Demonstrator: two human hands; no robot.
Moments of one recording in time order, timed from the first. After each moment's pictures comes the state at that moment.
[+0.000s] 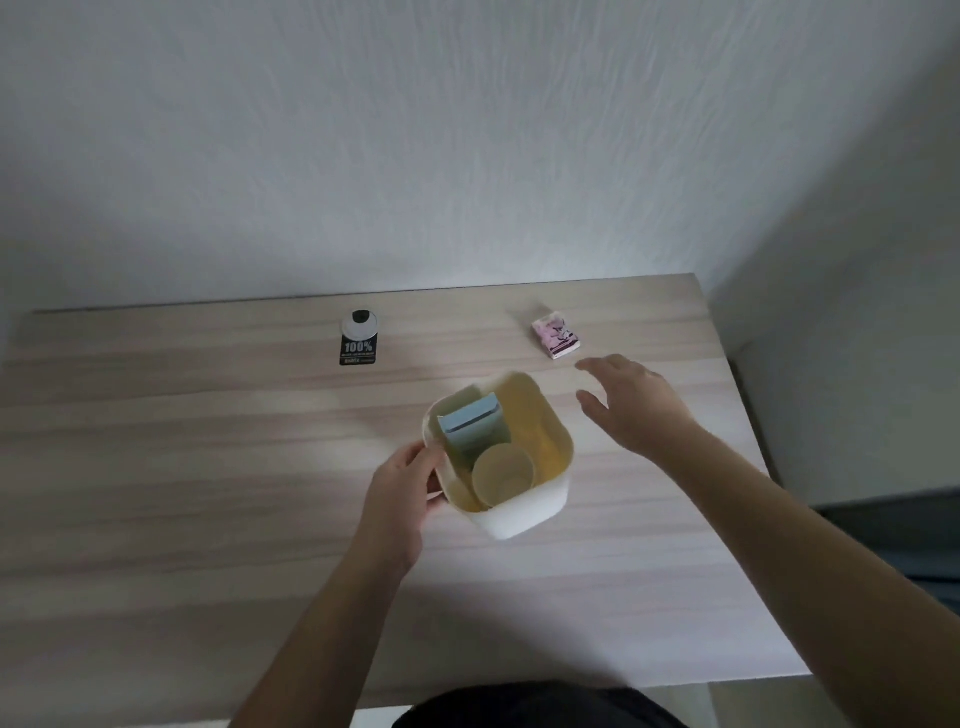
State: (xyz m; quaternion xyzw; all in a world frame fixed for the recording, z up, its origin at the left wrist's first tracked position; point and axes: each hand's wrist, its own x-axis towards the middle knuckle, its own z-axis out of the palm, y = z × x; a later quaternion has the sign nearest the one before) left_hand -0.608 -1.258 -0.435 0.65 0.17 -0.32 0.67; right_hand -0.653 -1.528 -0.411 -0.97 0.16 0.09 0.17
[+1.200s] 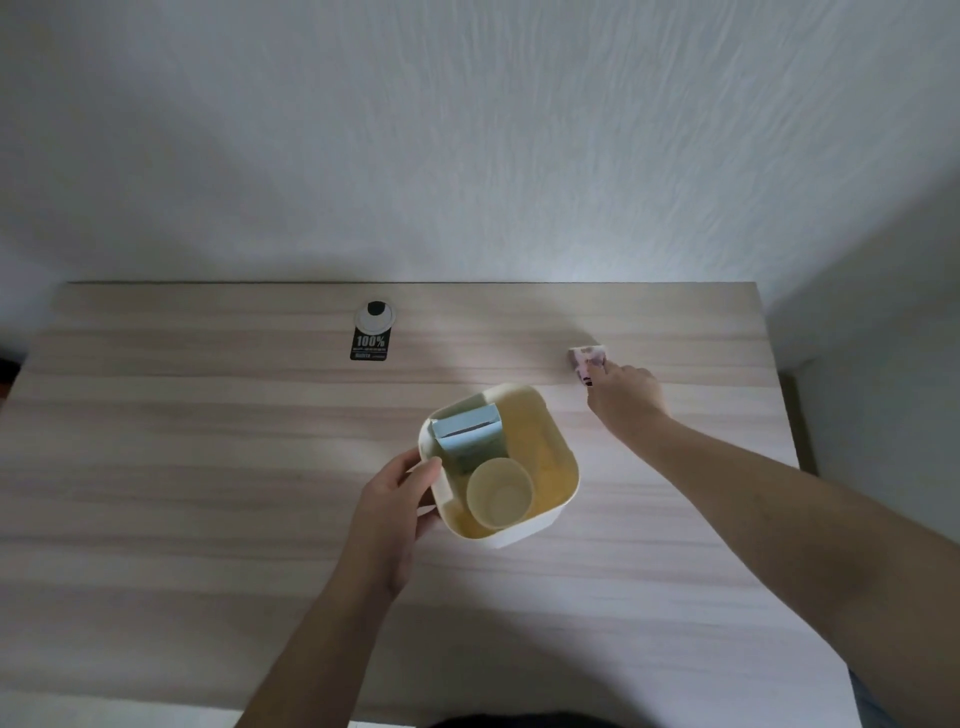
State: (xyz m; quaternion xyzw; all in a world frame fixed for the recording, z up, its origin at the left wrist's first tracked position) left_hand -0.600 -1.271 -0.451 0.66 0.21 -0.28 0.66; right_hand -0.568 -1.578 -0.557 -0.98 0.10 0.15 -0.07
